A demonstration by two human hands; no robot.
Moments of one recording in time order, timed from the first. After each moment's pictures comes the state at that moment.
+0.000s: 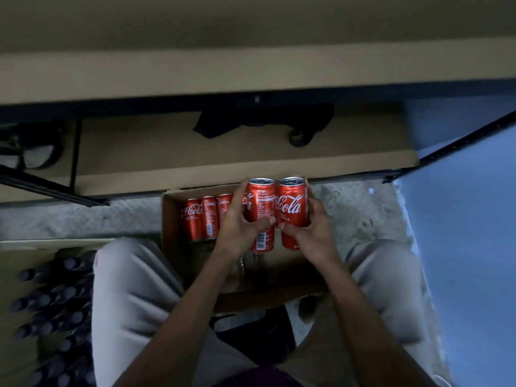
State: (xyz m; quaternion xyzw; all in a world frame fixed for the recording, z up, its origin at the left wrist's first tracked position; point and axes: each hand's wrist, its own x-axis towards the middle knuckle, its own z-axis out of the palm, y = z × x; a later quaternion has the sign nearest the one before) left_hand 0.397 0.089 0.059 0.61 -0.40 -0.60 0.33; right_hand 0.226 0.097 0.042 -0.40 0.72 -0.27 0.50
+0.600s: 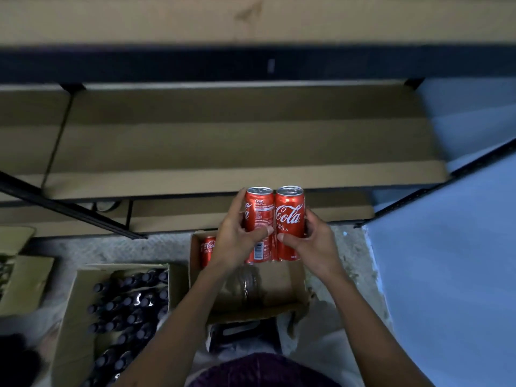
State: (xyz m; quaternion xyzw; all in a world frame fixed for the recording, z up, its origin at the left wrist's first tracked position) left_hand 0.407 0.073 0.359 0.58 -0.42 -0.58 0.38; right_hand 0.229 0.076 0.368 -0.46 0.63 -0.33 0.53
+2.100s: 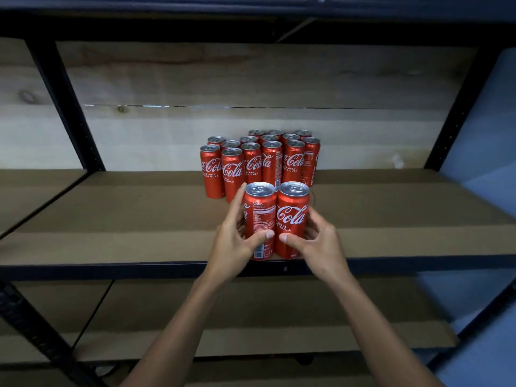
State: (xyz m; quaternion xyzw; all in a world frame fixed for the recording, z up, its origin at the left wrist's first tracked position) left_hand 0.461 -0.067 0.629 0.43 -0.63 -0.34 0.55; right_hand 0.281 -0.073 0.632 -0.61 0.47 -0.50 0.40
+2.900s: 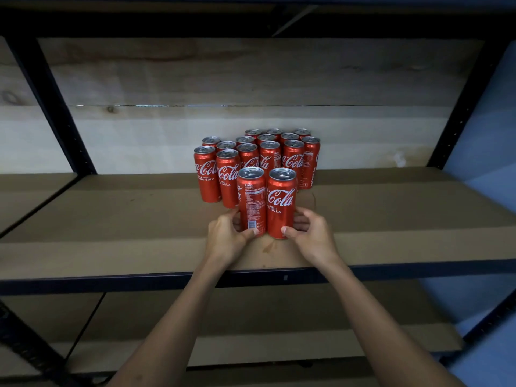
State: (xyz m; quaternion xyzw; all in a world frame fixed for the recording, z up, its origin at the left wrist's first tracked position) left_hand 0.475 -0.134 0.613 0.63 -0.62 -0.20 0.43; right_hand 0.284 -0.142 0.613 -0.61 0.56 -0.45 0.33
